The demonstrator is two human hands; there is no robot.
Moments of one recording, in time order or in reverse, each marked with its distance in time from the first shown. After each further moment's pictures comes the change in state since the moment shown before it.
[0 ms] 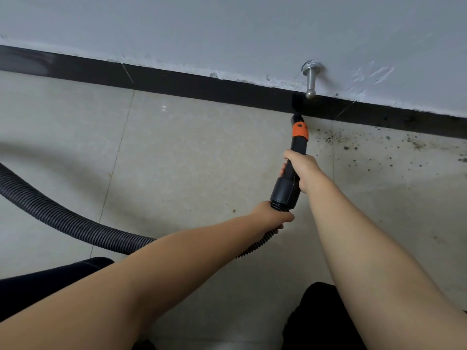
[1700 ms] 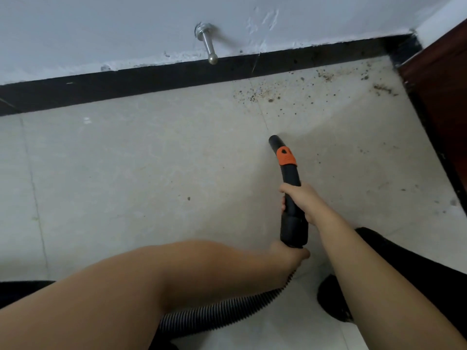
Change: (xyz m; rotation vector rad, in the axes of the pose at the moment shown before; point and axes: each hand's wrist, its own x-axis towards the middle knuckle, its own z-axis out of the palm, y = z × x) left_hand -0.051 -0.094 0.121 0.243 -0.304 -0.191; right_hand -0.083 0.116 -0.124 0.019 0.178 0.109
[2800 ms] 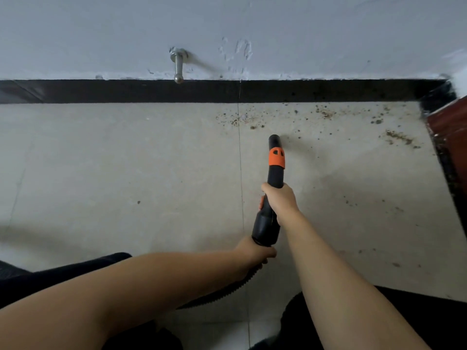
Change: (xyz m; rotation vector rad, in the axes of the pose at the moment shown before) left_hand 0.093 0.104 0.089 -0.100 0.345 0.037; right_hand 0.104 -0.047 -0.105 -0.048 -0.165 -0.167
